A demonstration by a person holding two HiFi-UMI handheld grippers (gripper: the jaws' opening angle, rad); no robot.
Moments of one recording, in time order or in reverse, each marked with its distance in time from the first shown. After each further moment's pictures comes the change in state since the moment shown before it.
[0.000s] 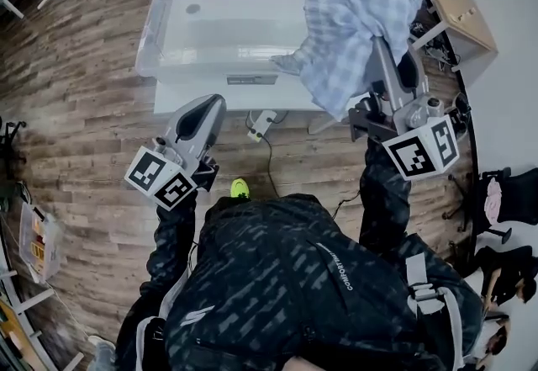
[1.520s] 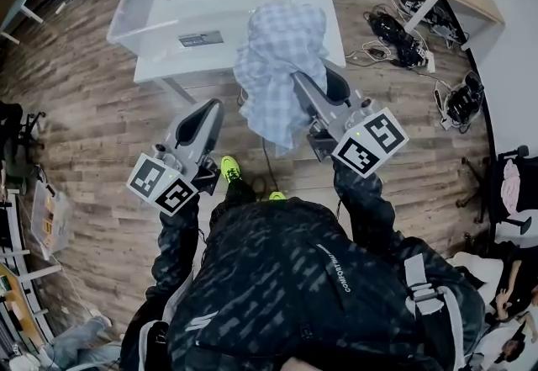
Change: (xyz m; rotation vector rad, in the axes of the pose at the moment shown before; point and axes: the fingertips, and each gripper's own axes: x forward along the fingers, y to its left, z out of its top) left arm 0.032 -0.263 -0.095 0.072 0.048 0.051; right arm -0.254 -0.022 -0.044 0.226 0.195 0.167
